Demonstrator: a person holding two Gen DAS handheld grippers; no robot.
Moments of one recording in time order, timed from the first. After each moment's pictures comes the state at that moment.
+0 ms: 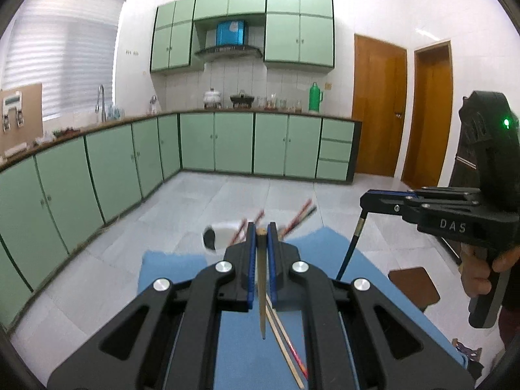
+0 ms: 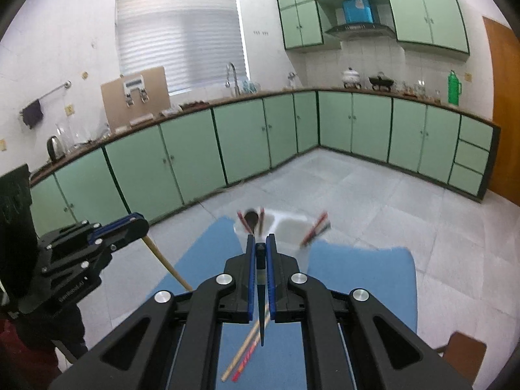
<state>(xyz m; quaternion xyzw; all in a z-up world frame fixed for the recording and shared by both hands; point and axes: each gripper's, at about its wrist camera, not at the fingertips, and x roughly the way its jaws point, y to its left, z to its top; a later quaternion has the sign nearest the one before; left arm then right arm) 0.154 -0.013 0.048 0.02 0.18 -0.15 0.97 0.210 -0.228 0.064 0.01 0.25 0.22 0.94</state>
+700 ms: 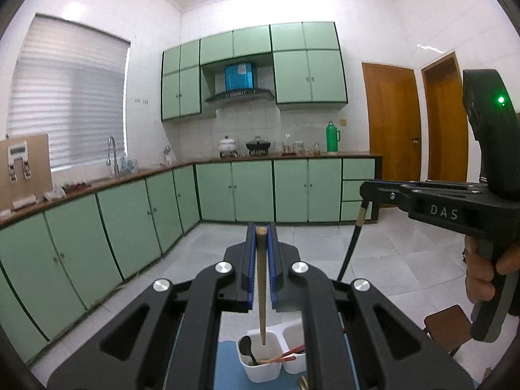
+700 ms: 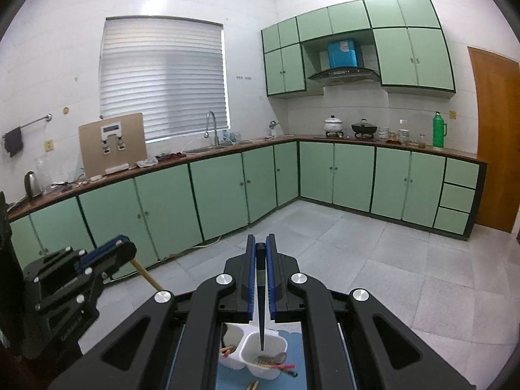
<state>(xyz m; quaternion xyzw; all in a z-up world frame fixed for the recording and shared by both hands) 0.271 -0.038 0.120 0.04 0.10 -0.11 0.99 0.326 -0.214 0.143 0.01 0.17 0.17 0.97</state>
